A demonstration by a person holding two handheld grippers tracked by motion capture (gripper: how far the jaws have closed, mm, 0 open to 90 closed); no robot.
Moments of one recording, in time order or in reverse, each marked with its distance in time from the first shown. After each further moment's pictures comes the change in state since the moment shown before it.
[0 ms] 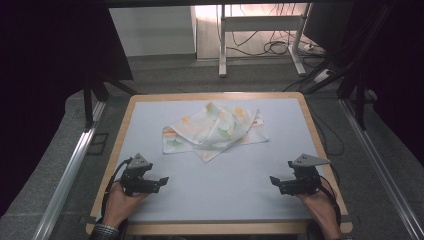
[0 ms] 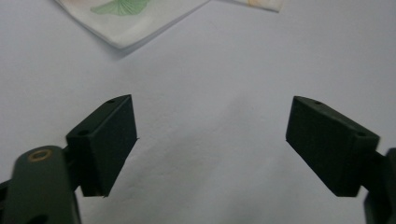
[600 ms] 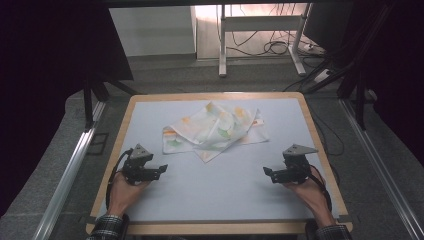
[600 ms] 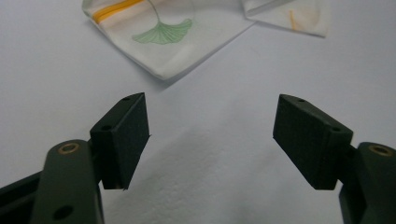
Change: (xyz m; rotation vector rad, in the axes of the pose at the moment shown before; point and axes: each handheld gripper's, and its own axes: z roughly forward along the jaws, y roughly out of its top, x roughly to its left) left arm 0.022 0.015 0.016 -0.021 0.078 0.015; right arm -0.009 0.020 0.033 0.022 -0.029 0.018
